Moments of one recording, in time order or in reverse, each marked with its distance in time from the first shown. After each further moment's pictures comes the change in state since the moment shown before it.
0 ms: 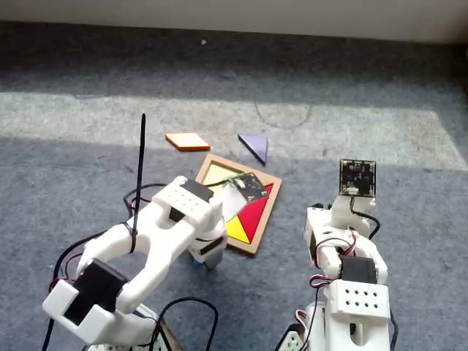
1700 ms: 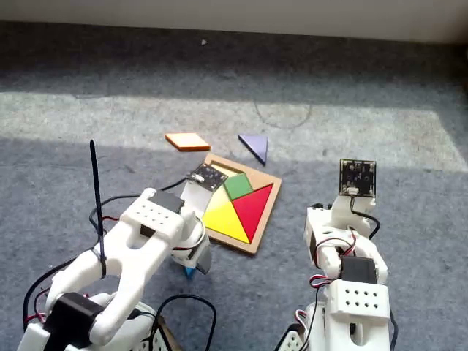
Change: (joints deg) left arm -6.9 -16.0 12.0 2.0 19.1; right arm 0.0 0.0 0.0 0.0 0.0
